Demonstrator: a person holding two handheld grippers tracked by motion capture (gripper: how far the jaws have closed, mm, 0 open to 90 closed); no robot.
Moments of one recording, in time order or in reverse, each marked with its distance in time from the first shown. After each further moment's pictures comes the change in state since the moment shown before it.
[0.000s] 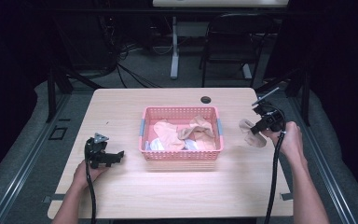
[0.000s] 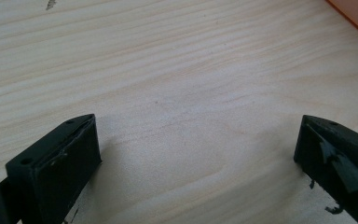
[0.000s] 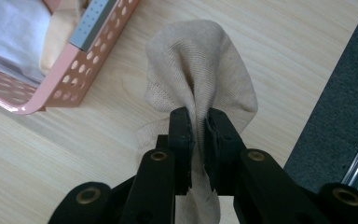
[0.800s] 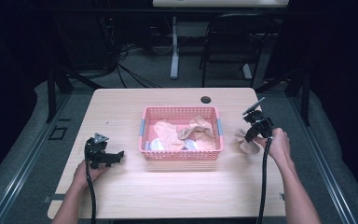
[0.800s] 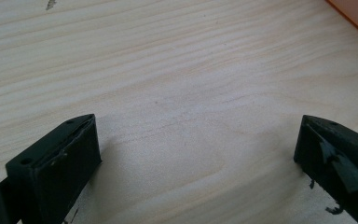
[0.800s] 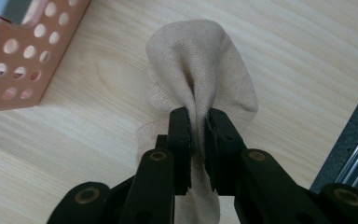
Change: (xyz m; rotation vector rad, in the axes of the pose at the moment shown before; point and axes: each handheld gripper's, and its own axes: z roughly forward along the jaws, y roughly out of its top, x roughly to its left) left arm 0.000 0.000 0.000 0.000 0.000 0.000; right arm 0.003 0.000 0.060 0.090 -0.021 0.024
